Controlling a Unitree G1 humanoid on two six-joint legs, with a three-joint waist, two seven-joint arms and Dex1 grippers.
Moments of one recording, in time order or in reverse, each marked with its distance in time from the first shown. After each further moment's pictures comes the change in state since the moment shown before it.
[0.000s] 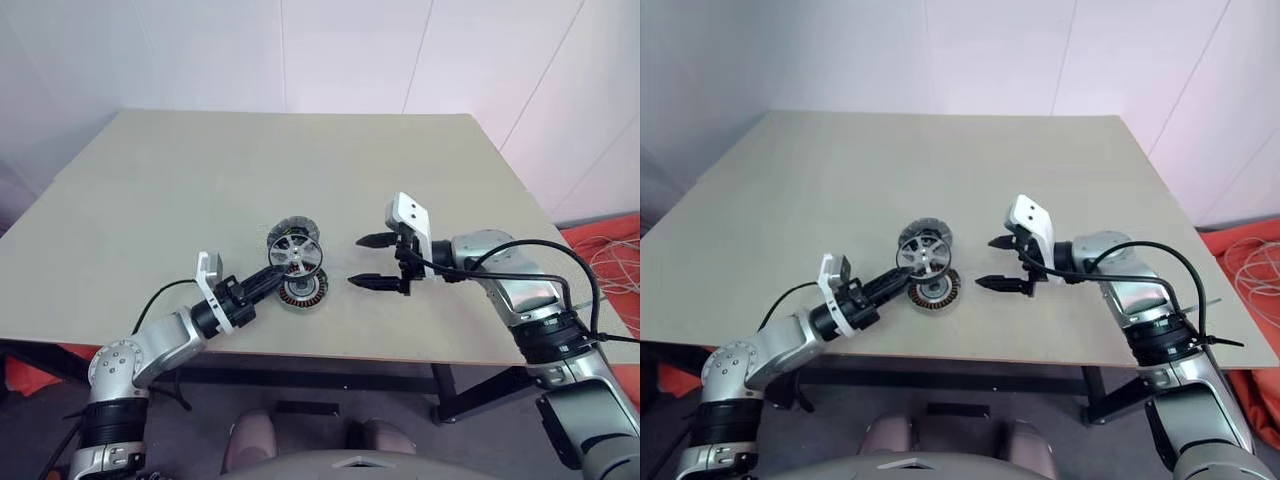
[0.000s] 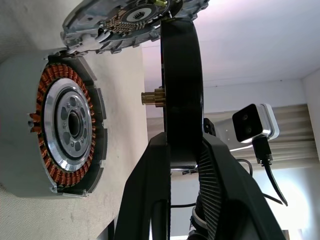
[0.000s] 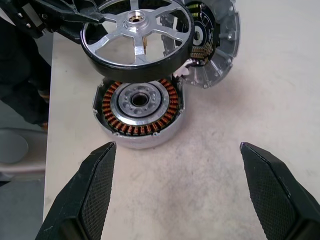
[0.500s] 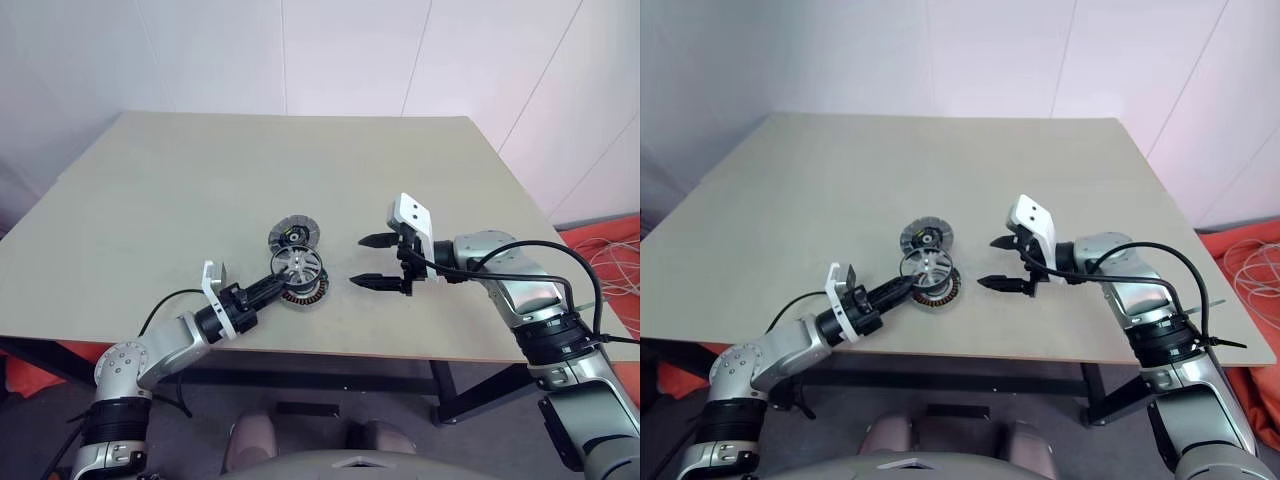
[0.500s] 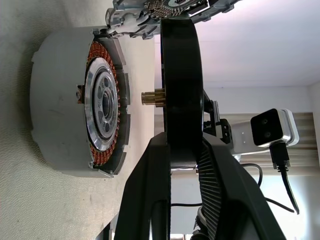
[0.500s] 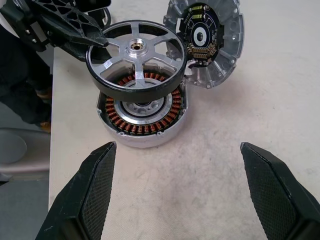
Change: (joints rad) left arm -0.002 0.003 -0.027 0.068 0.010 0.011 0.010; right arm 0.005 0.000 0.000 -0.005 0.001 0.002 -0.010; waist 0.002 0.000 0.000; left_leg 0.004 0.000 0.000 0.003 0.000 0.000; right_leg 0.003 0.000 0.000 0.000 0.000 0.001
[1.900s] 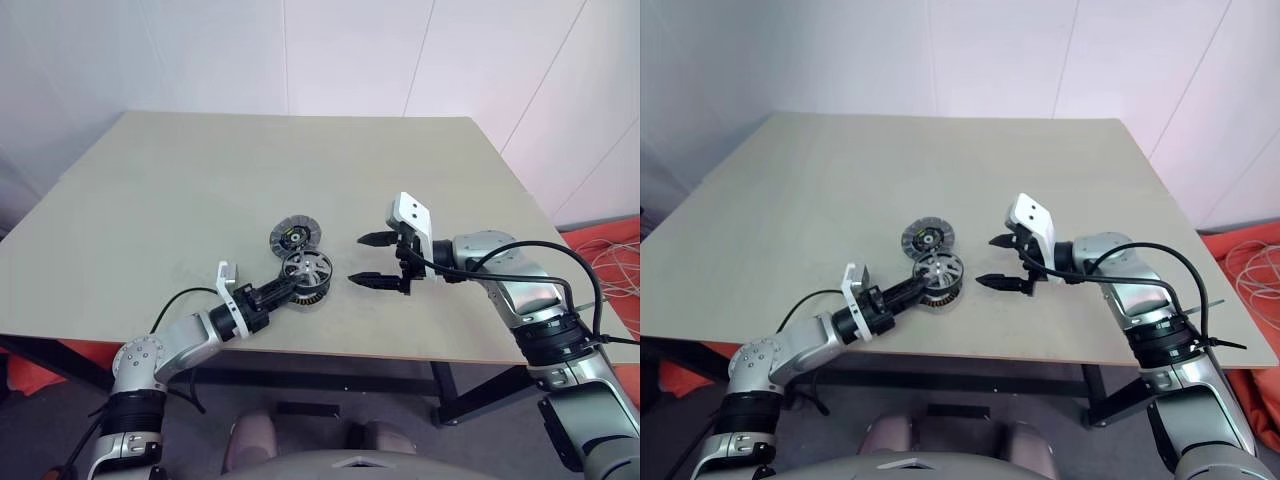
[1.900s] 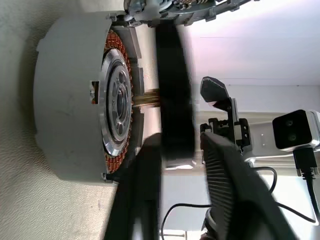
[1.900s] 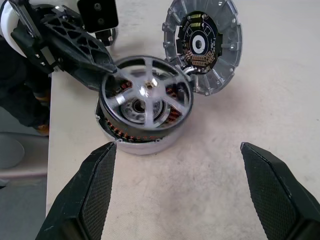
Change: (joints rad) left arm -0.040 -0.063 -0.009 0.045 0.069 0.009 0.021; right arm 0.002 0.003 0.000 -0.016 0.009 0.003 -0.022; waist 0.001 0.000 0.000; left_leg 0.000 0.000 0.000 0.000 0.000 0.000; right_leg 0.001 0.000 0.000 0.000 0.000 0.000
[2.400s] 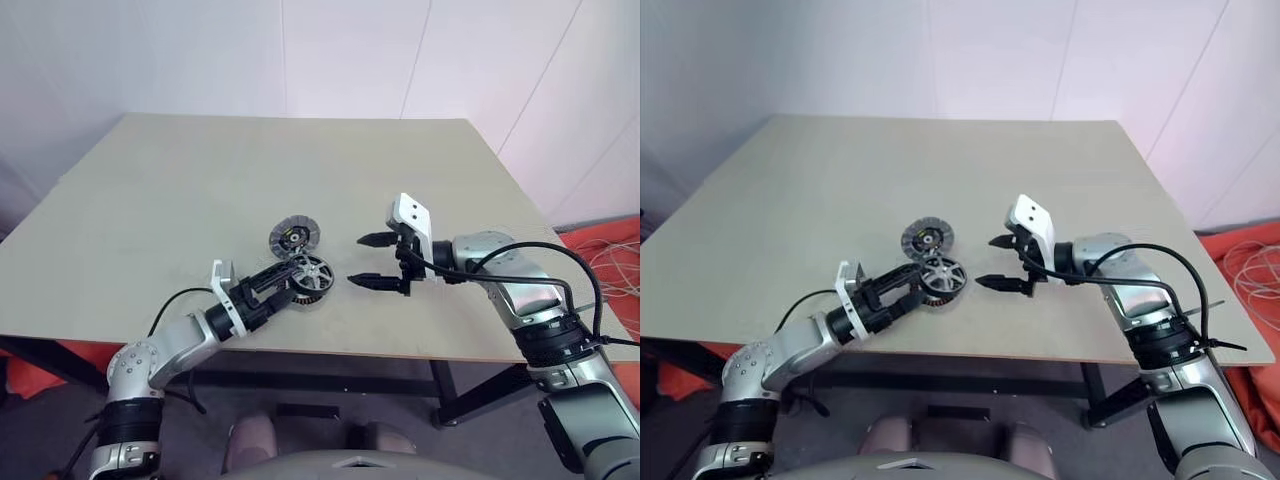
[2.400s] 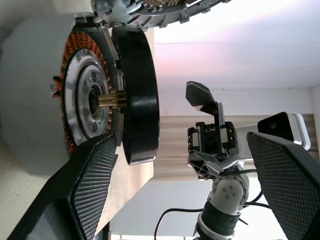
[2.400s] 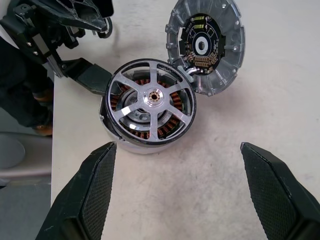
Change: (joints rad) left arm 0.072 0.013 0.017 -0.118 -0.109 -0.046 0.090; right arm 0.012 0.000 -0.001 -0.016 0.002 0.001 -0.001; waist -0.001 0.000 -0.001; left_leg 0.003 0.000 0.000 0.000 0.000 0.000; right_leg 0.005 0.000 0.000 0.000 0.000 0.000
